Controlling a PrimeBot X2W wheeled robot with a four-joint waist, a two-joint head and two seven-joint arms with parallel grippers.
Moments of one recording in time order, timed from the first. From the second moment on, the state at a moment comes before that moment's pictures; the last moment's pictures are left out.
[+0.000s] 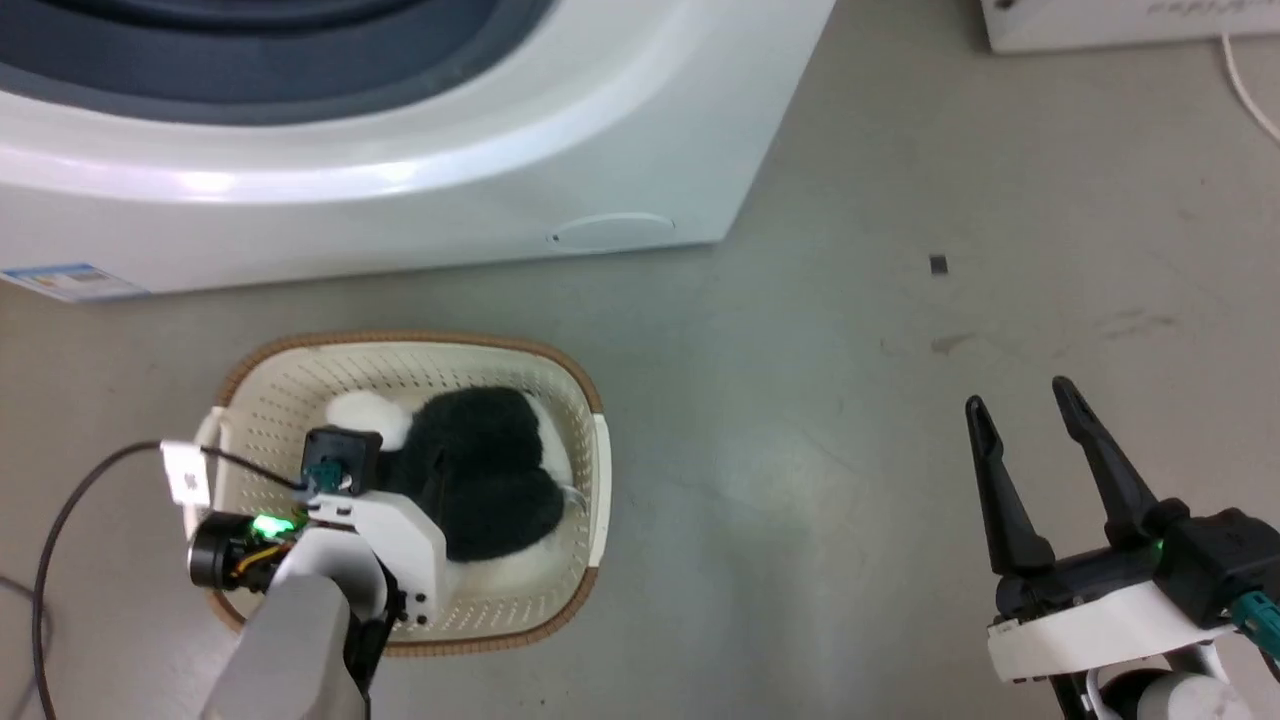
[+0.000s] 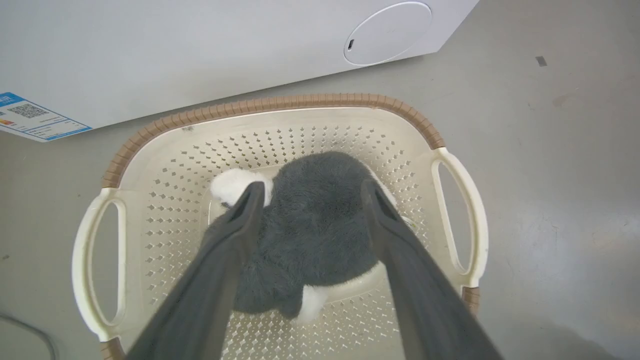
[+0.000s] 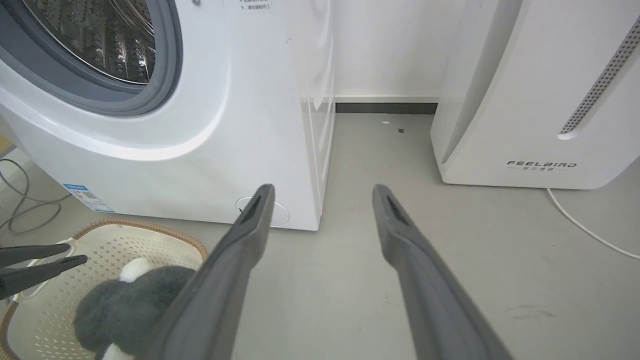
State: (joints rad) left arm -0.46 0.17 -0.14 0.75 -0.12 -0.07 -0.05; right arm -0.06 -0.05 0.01 -0.09 0.10 0.13 -0.16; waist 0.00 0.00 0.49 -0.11
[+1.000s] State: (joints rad) left arm -0.82 0.33 -0.37 1.07 -0.19 -0.11 0.07; right arm -0.13 -0.05 0.06 -0.15 0.21 0.13 -0.22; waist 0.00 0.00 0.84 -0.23
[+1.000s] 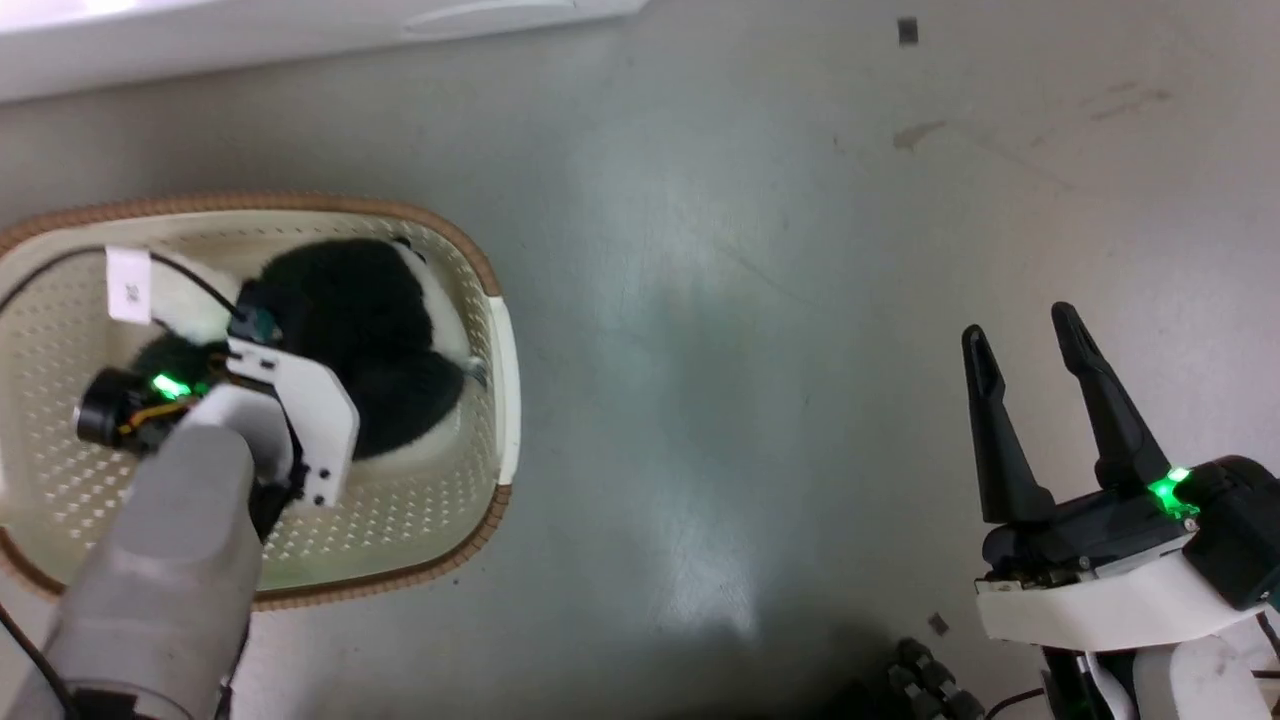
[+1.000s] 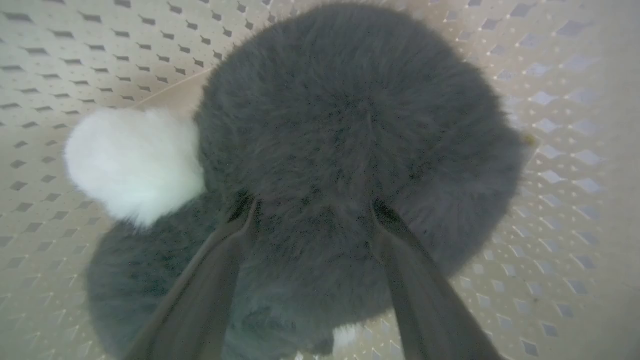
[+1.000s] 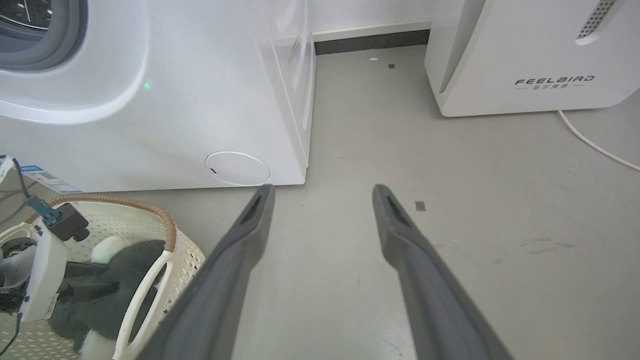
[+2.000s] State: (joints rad) left arm -0.86 0.35 -0.54 1.23 -0.44 -0.13 0.00; right arm -0.18 -0.05 0.05 -0.12 0.22 0.13 -0.26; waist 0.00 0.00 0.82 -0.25
